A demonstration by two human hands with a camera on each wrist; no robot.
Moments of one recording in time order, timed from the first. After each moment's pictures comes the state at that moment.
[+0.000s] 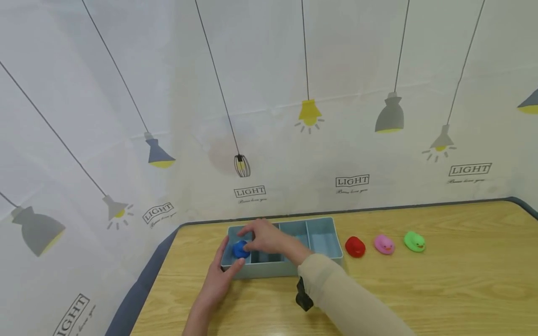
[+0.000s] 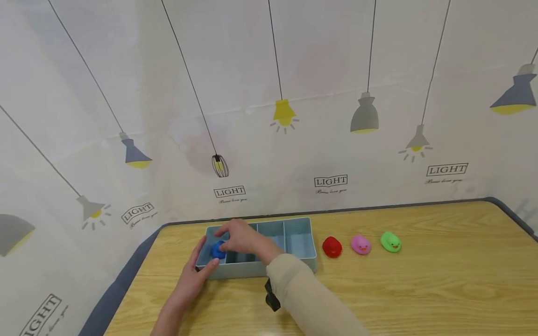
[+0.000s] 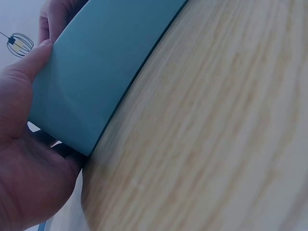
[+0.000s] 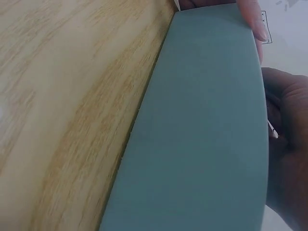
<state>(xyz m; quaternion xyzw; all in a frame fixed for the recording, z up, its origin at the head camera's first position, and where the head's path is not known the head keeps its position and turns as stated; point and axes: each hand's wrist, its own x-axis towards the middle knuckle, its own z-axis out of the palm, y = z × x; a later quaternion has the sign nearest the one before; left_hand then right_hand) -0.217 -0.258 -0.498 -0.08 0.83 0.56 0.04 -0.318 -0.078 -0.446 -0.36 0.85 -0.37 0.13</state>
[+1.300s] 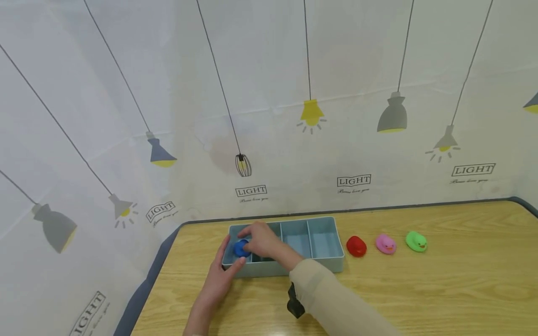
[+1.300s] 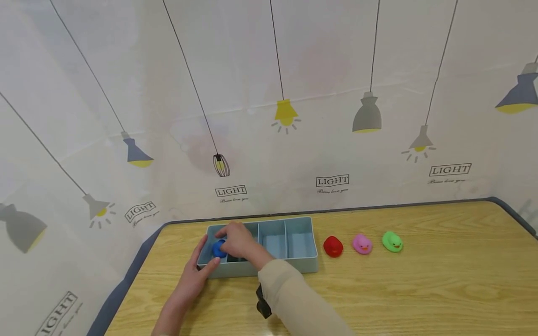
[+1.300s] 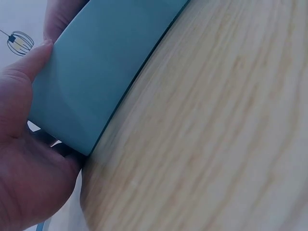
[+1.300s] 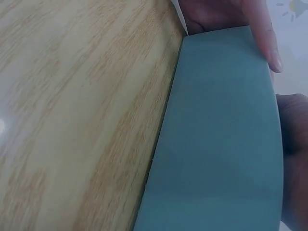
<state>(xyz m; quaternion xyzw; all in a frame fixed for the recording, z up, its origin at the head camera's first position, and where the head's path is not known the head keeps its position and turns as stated) -0.213 -0.256 -0.493 -0.08 0.82 0.56 0.03 -0.305 -0.099 -0.451 -0.27 0.87 -0.39 0.12</state>
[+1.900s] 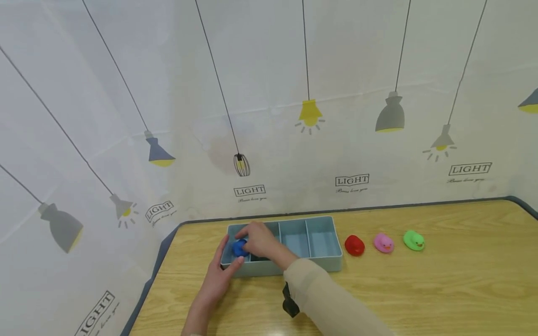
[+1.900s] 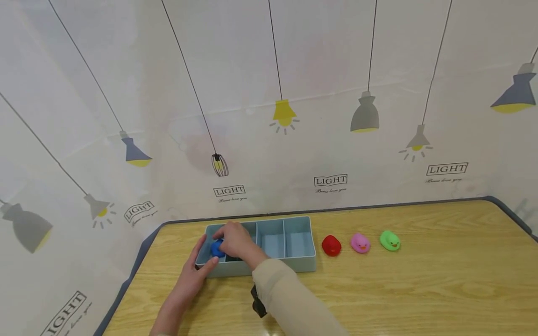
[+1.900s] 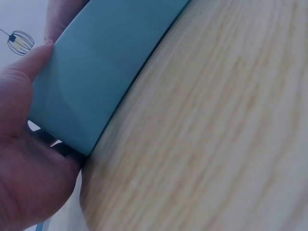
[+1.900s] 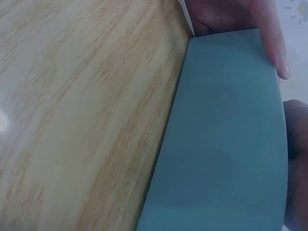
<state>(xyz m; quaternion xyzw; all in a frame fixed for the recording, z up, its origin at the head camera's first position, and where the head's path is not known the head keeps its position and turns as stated) -0.213 -0.257 -0.495 -0.07 0.82 0.56 0.03 -0.307 -0.106 -0.456 -0.26 0.89 -0.35 0.11</state>
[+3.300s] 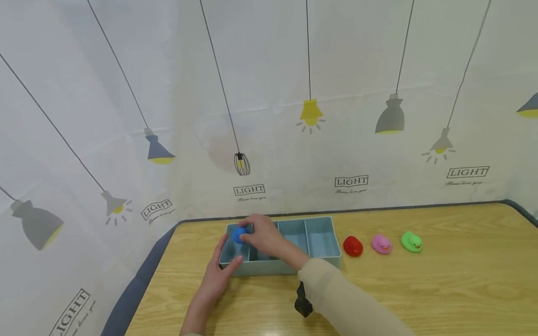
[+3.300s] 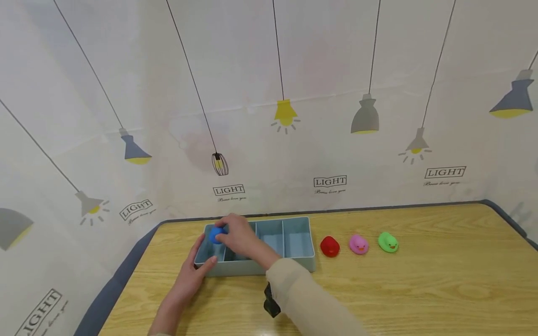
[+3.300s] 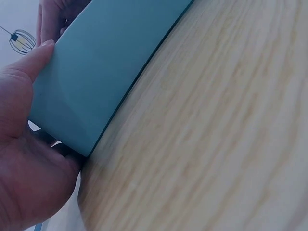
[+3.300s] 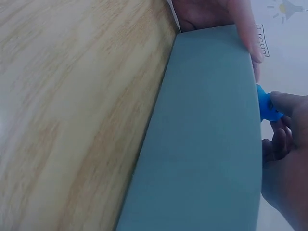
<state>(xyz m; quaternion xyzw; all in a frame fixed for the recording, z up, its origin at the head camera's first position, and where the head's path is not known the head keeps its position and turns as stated) -0.212 -0.256 -0.497 -0.06 0.81 0.58 0.02 -0.301 -0.082 -0.442 -0.28 0.84 -0.46 0.05</state>
